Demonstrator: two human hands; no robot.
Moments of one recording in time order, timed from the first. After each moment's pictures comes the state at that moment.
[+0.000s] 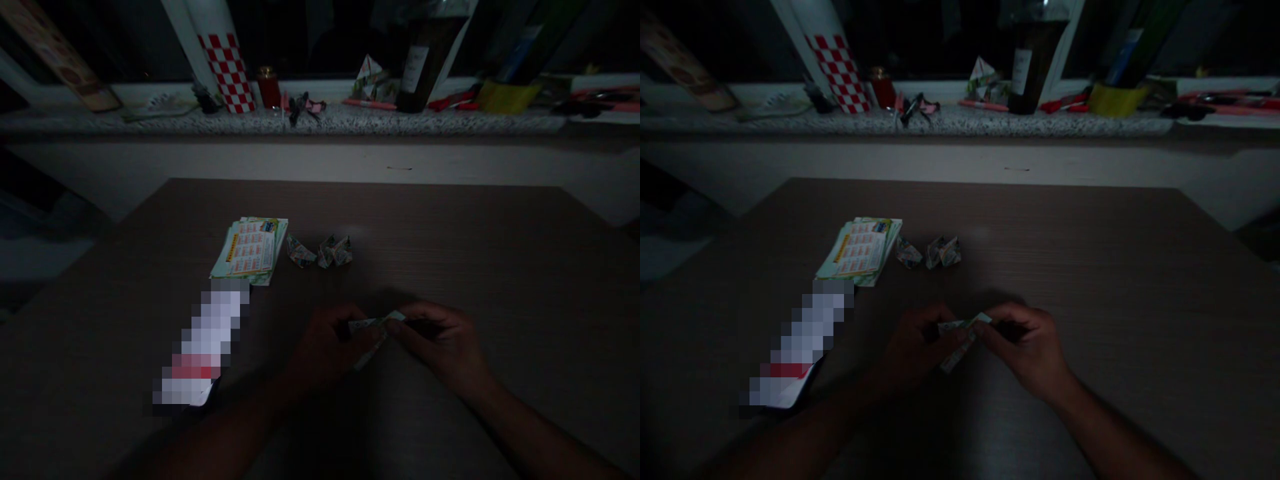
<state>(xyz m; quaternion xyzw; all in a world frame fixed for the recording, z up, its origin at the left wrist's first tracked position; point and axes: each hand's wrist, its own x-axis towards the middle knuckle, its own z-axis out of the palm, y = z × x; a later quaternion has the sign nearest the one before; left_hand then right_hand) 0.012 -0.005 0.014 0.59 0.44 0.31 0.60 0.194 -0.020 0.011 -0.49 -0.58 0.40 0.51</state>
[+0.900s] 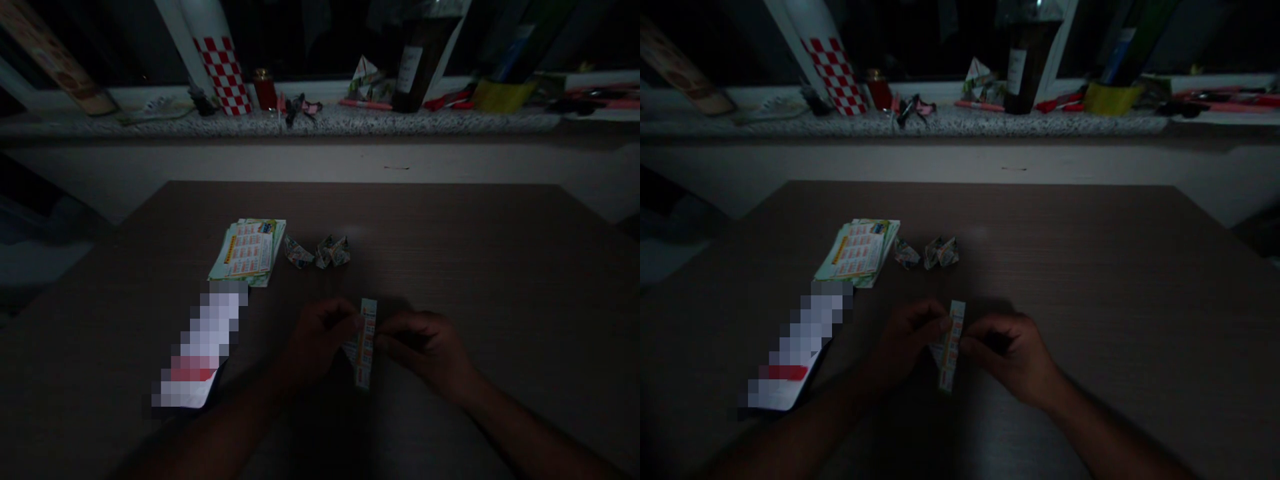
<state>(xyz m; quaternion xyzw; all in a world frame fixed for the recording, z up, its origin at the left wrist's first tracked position) 0.008 0.003 0.015 0.51 0.42 0.36 0.65 0.191 -0.026 0.005 -0.45 -0.59 0.51 0.42</state>
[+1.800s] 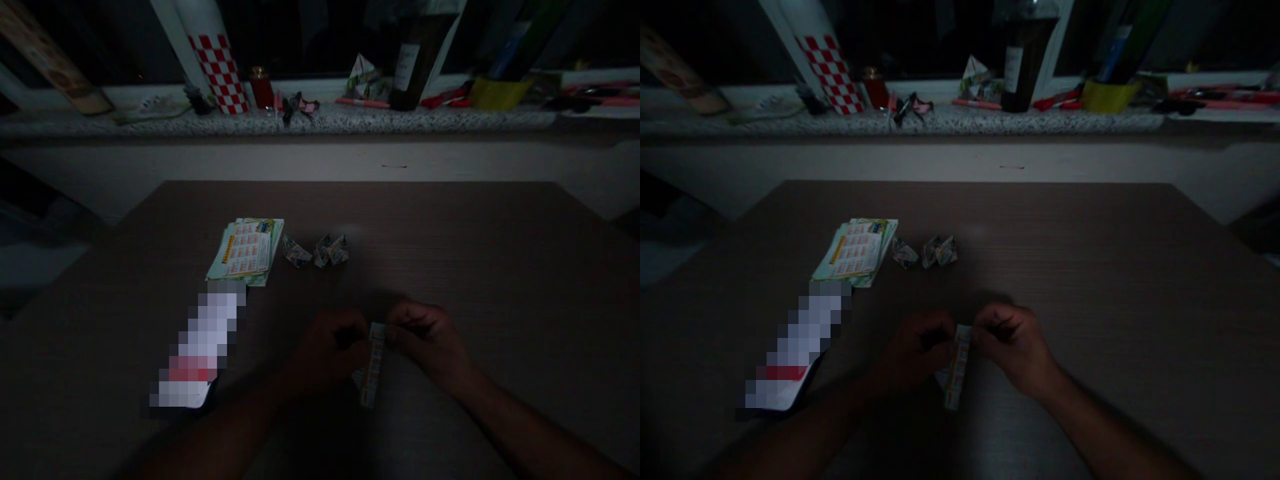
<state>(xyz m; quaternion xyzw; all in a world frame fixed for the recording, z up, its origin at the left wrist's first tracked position) 0.011 -0.005 0.013 0.64 0.38 0.30 0.60 0.189 -0.022 0.009 -0.49 -0.52 0.53 0.45</state>
